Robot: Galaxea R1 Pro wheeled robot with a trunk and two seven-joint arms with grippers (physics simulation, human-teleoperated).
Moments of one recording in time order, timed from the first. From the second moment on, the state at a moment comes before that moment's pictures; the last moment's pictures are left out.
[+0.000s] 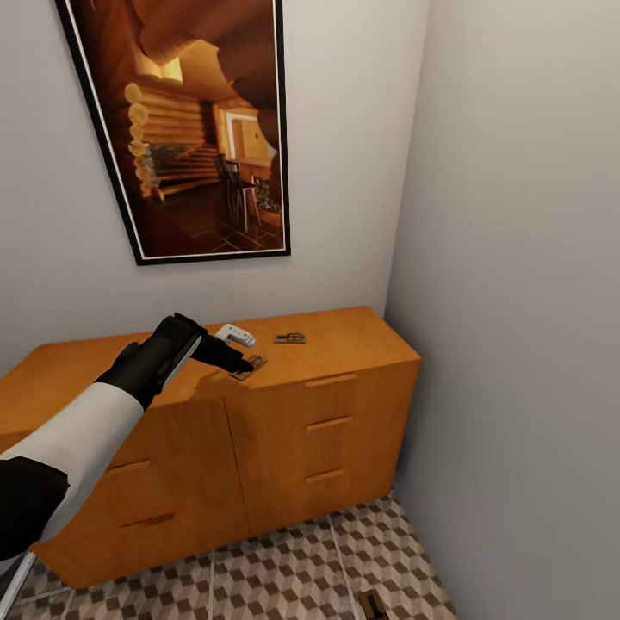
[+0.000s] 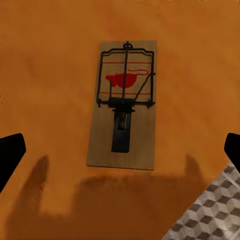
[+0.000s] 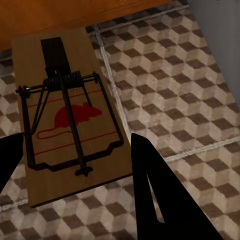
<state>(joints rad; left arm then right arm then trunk) -1.18 0.16 -0.47 -0.76 -0.01 0.90 -0.54 -0.33 0.09 -0.02 -0.02 0.00 -0.48 -0.02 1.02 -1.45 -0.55</state>
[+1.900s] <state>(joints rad) -1.16 0.15 -0.63 -0.75 -0.02 0.86 -0.53 -0.33 0.09 -0.02 -0.02 0.00 -0.48 -0.02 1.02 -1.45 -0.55</state>
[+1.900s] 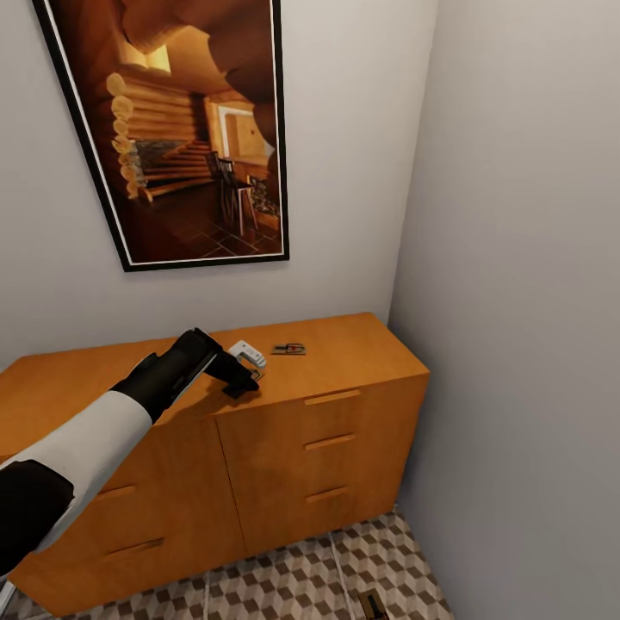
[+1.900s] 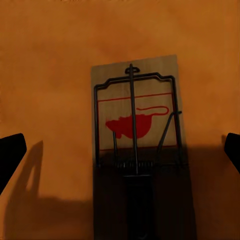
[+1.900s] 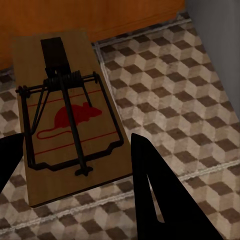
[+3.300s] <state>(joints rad) -1.14 0.15 -0.63 -0.76 -0.01 0.84 -0.54 -0.33 0.09 -0.02 -0.02 0.00 -0.48 -0.02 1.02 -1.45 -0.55</state>
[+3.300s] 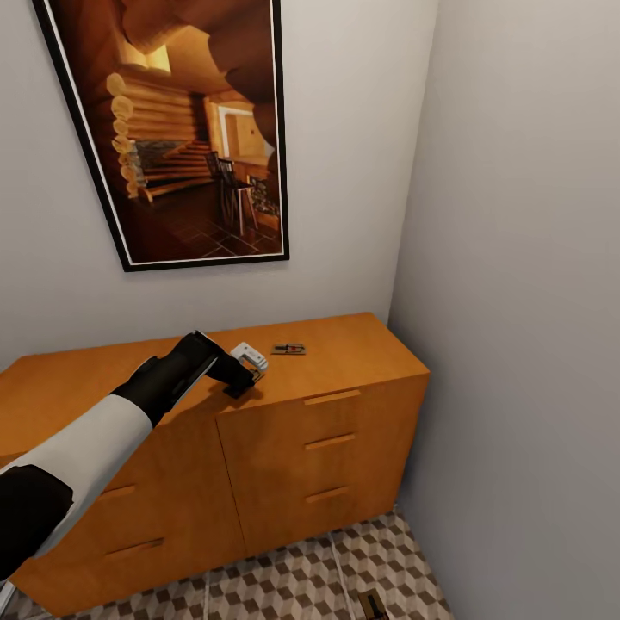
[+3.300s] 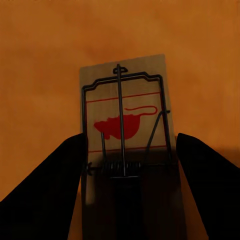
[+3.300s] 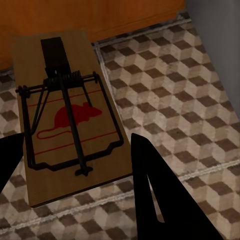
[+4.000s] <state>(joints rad) -1.14 0.15 -0.60 -0.79 -0.01 0.85 -0.54 -0.33 0.09 -0.02 -0.02 0.00 -0.48 -0.02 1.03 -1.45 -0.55</state>
